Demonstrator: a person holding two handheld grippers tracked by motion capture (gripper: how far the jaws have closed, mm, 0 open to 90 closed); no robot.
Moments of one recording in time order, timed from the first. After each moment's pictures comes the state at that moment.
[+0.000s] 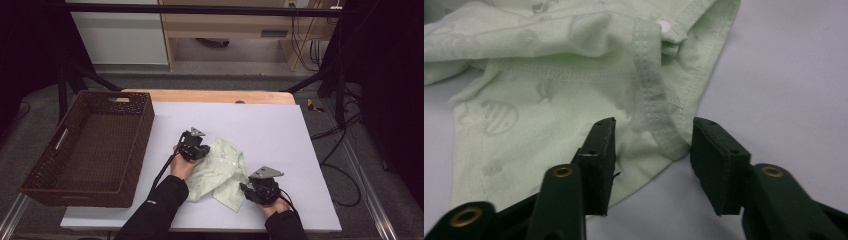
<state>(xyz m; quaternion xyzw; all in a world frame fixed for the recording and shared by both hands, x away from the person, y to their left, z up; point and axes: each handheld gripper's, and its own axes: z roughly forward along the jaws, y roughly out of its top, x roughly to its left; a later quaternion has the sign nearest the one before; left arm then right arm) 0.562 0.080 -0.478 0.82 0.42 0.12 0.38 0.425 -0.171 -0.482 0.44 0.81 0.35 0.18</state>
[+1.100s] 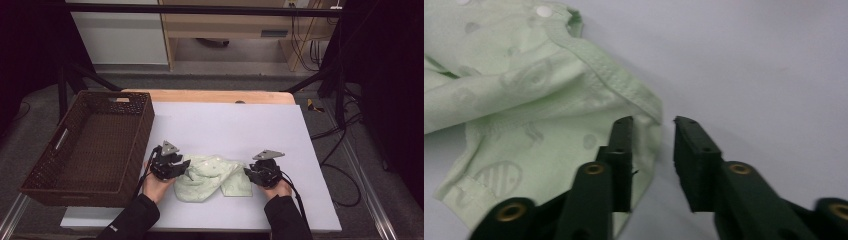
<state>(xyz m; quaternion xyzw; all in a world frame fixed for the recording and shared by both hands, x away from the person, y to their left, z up) 0.491 0.148 -0.446 0.79 0.43 0.17 0.40 0.467 -0.181 -0.464 0.45 0.81 0.34 0.18</state>
